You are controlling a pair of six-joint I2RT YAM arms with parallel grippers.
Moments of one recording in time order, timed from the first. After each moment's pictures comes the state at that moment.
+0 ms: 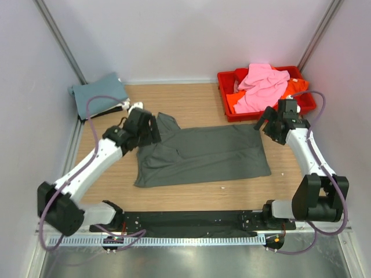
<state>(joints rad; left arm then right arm) -0.55 1.20 1.03 -0.73 -0.27 -0.66 -0.07 1.36 1.04 -0.62 0.07 0.49</state>
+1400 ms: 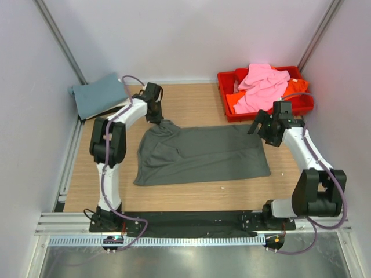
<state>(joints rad) -0.31 2.16 1.71 -0.61 -0.07 -0.37 -0.04 1.34 1.01 -0.63 -0.06 0.45</state>
